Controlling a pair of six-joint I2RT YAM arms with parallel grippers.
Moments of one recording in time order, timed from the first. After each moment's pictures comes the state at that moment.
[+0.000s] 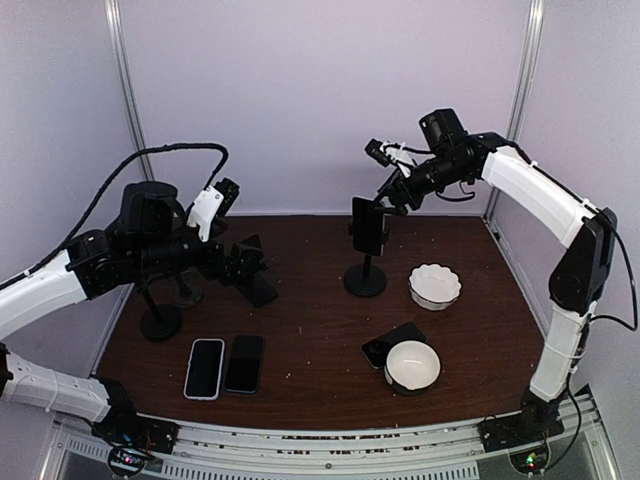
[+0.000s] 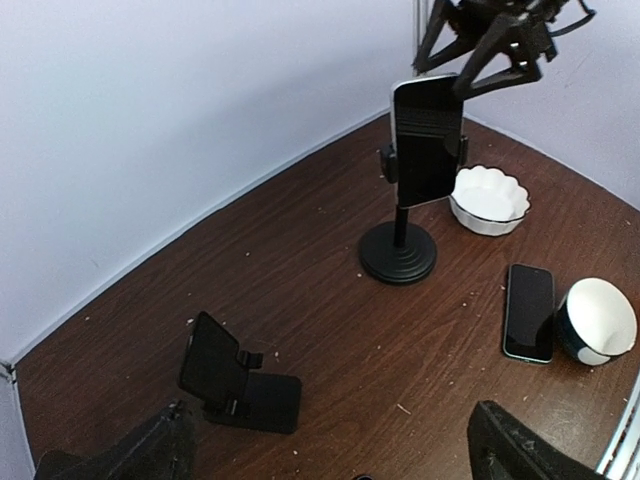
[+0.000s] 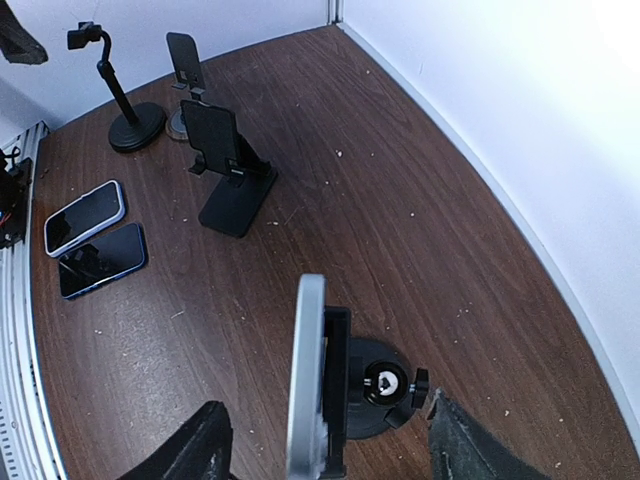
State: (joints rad) left arm -0.80 1.07 1.02 -0.35 -0.08 0.05; right arm 0.45 1.88 1.98 -0.88 -0.49 -0.47
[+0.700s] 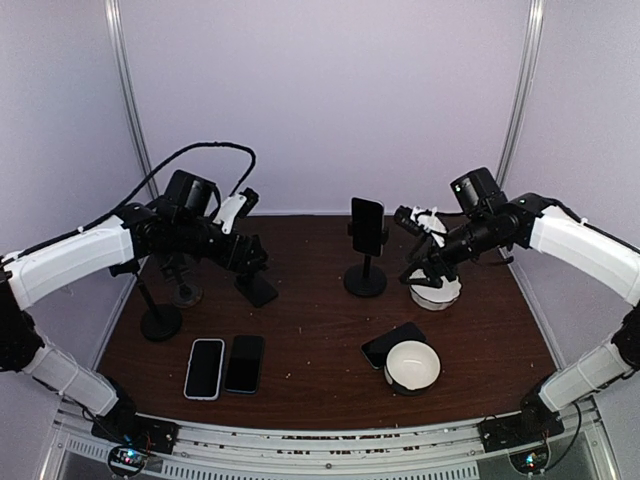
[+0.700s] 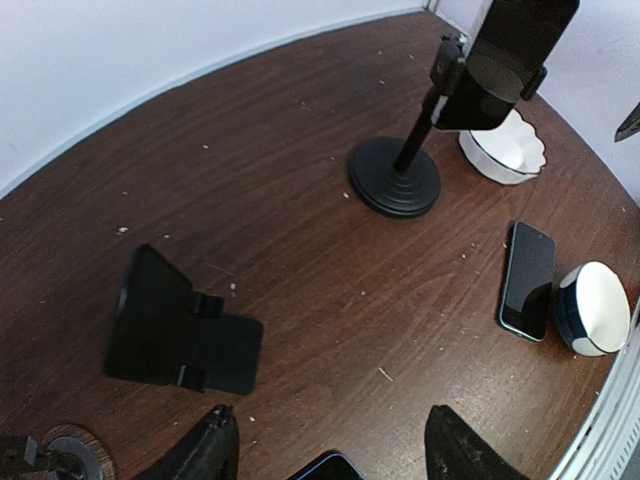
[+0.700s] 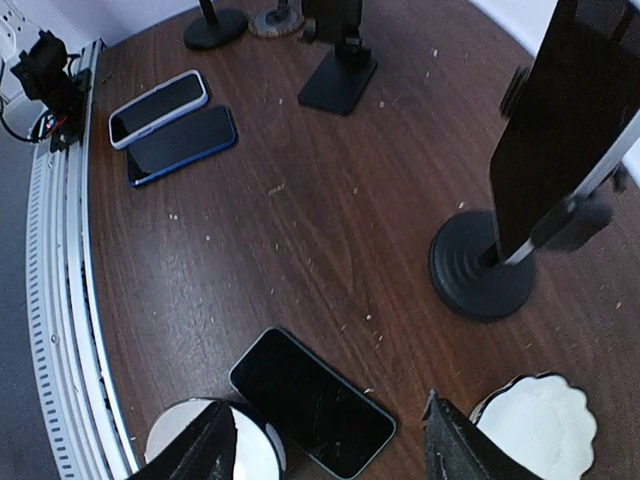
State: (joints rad) left arm -0.61 1.37 1.18 -0.49 0.16 -0.06; right arm 0.51 1.37 1.27 -0.74 -0.51 -0.47
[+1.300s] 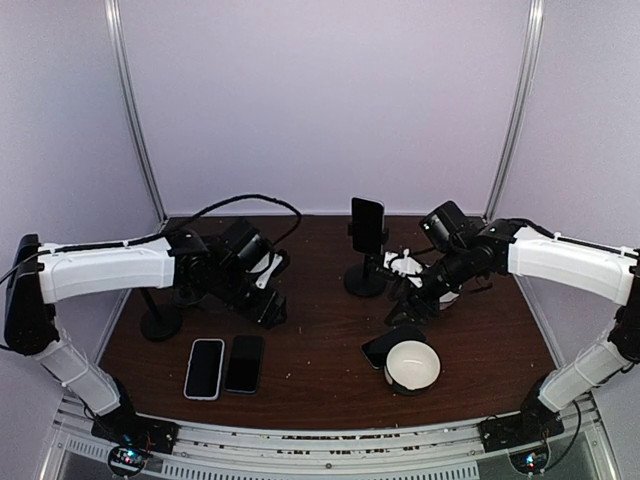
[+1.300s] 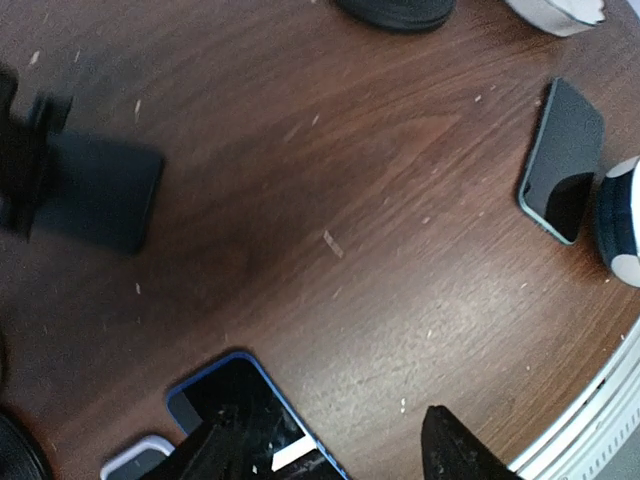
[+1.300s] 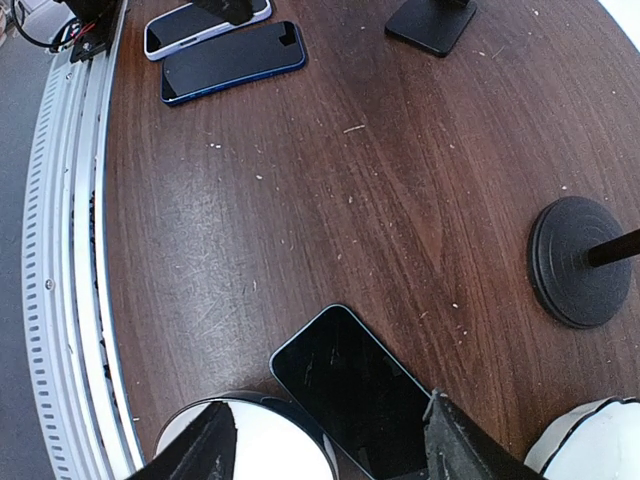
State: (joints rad) left arm -0.89 1.56 1.20 -0.66 -0.02 -0.30; right arm 0.68 1.42 1.11 -0.68 -0.43 -0.50
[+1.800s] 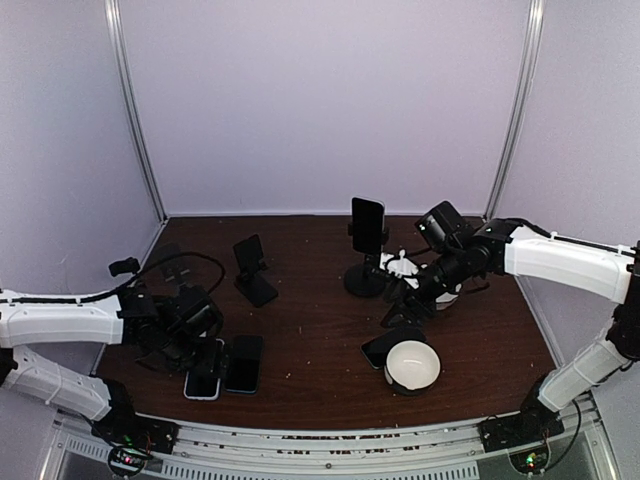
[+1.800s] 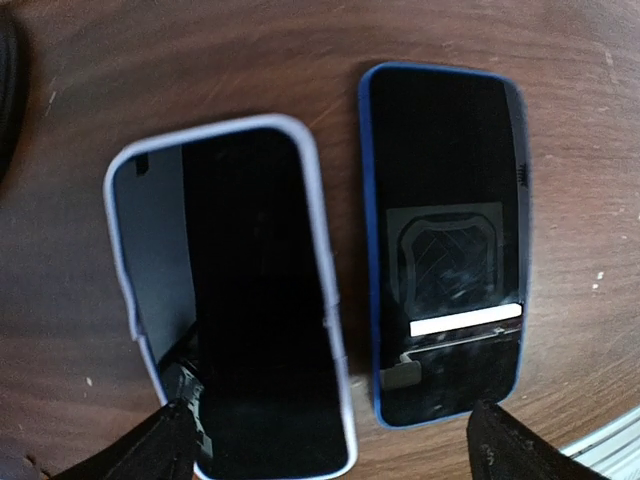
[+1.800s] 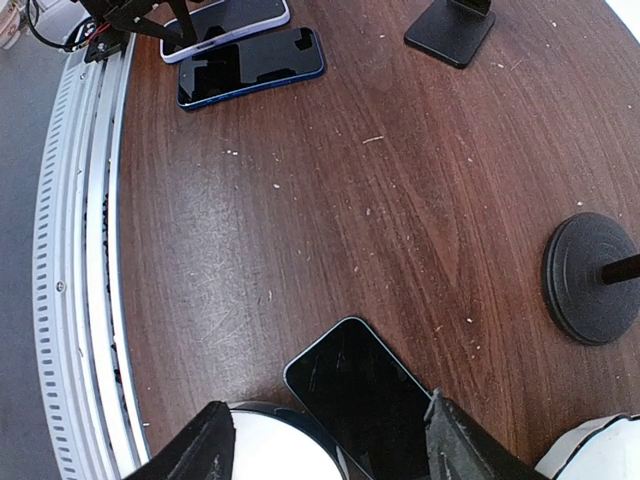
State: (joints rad) left arm -0.92 1.18 0.66 -0.76 -0.13 -0.85; right arm 0.70 1.44 1.12 -0.68 -0.46 -0.50
